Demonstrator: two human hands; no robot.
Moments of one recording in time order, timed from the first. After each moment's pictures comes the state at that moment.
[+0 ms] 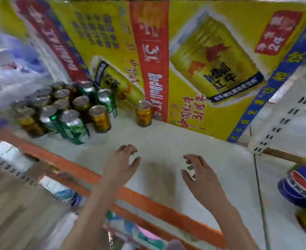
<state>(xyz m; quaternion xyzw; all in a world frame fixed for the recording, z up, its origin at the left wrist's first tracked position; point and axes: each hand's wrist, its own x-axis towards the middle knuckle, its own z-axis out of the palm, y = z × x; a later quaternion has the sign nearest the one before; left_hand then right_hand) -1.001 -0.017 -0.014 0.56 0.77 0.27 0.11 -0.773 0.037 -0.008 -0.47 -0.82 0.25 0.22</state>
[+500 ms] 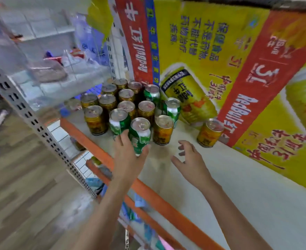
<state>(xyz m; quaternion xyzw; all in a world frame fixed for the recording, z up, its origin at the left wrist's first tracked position) -1.163 -0.035 -0.017 0.34 0.84 0.41 0.06 -1.013 0.076 -0.015 -0.39 -0.85 0.32 0.14</state>
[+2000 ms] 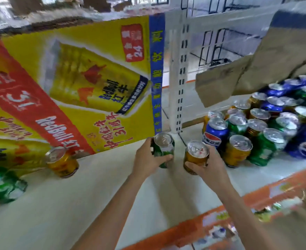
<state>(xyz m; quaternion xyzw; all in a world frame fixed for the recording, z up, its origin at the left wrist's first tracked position) -0.824 0.121 -0.004 0.70 0.53 0.29 0.37 -0.653 0.031 -0.018 -0.75 -0.45 0.26 0.42</state>
